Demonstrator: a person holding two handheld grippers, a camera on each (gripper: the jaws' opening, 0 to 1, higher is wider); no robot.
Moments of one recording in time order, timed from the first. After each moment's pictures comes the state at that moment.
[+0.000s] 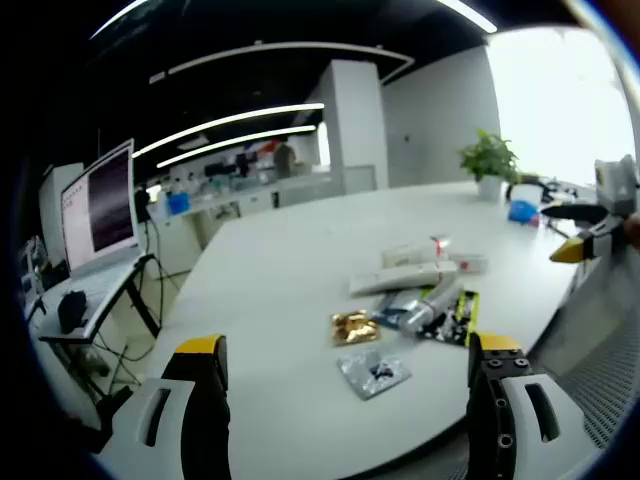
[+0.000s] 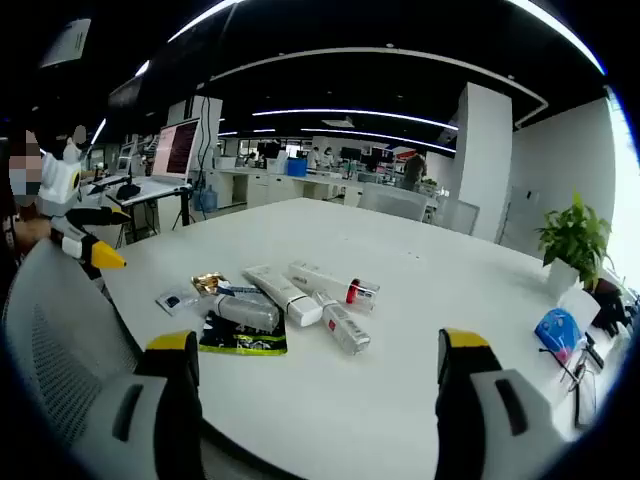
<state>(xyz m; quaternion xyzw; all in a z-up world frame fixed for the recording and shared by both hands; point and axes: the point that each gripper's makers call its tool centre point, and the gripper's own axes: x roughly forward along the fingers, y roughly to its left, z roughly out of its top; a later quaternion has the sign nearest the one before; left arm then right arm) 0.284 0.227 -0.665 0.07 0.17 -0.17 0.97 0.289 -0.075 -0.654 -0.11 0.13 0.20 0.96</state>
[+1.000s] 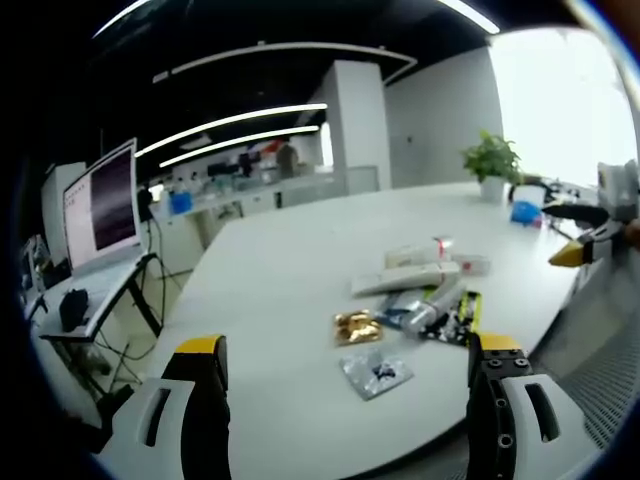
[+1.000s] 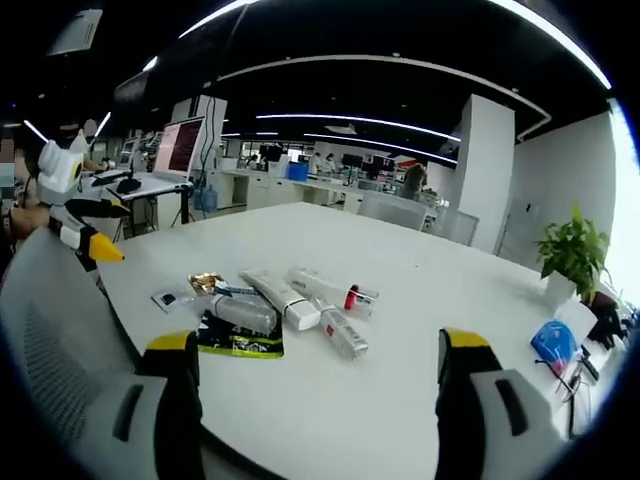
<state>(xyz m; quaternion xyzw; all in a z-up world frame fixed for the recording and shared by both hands) 0.285 0.230 -0.667 0.07 0.17 -0.16 0.97 0.294 -0.072 -0.657 -0.13 0.13 0.20 0.96</state>
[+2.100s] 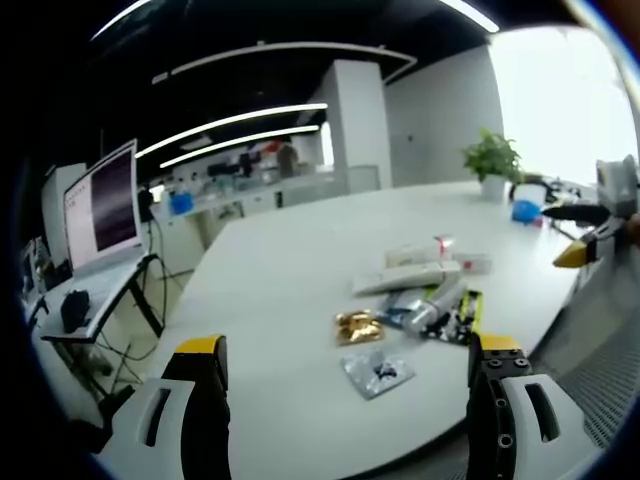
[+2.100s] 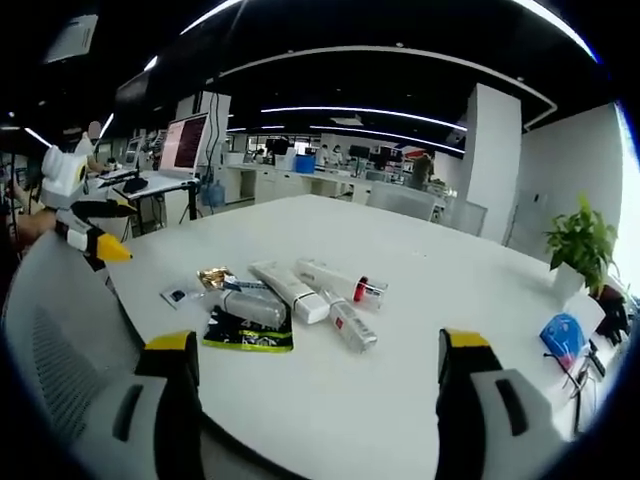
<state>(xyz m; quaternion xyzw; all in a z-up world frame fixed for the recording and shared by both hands) 0.285 0.231 -0.667 0.07 0.17 -0.16 0.97 0.290 -0.069 -0.661 -0.12 0.16 0.22 0.96</state>
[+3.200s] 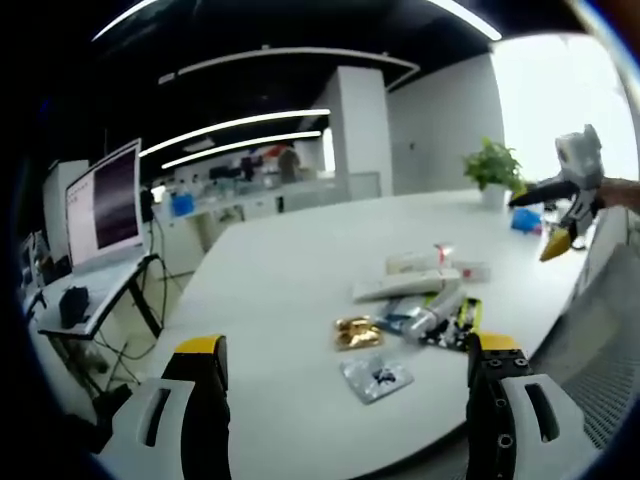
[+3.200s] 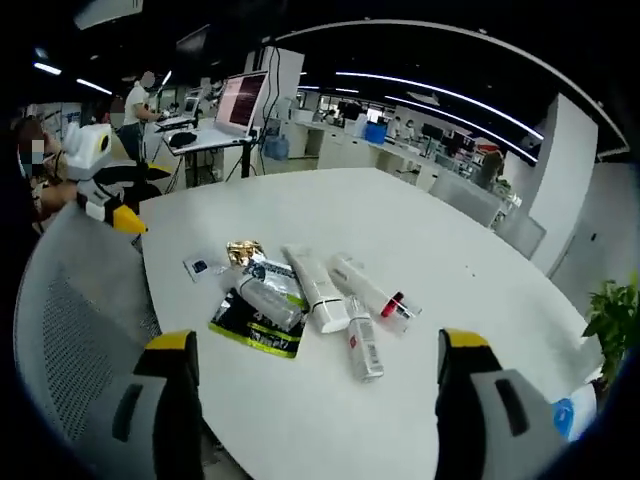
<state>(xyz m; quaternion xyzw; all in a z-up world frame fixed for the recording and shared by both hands) 0.285 0.230 -0.662 0.06 0.16 -0.16 0.97 0.334 -0.040 -0.650 -0.23 0.23 0.35 0.88</state>
